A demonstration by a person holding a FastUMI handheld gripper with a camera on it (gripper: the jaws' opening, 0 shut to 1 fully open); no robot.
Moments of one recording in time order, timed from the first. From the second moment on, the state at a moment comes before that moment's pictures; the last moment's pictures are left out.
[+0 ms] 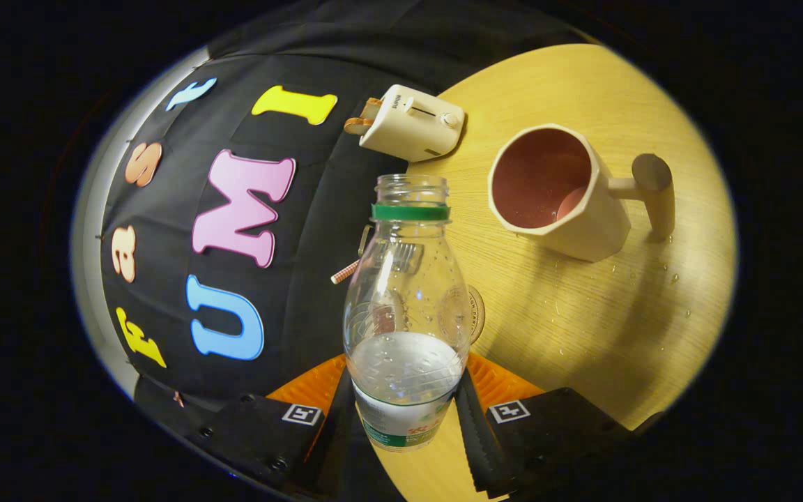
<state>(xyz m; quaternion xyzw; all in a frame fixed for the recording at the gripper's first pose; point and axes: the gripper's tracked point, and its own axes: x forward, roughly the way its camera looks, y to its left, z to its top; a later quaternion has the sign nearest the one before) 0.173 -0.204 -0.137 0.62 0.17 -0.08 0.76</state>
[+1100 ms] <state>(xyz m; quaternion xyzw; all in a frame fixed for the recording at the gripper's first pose) 0.190 -0.212 -0.126 0.75 0.16 -0.12 0.63</state>
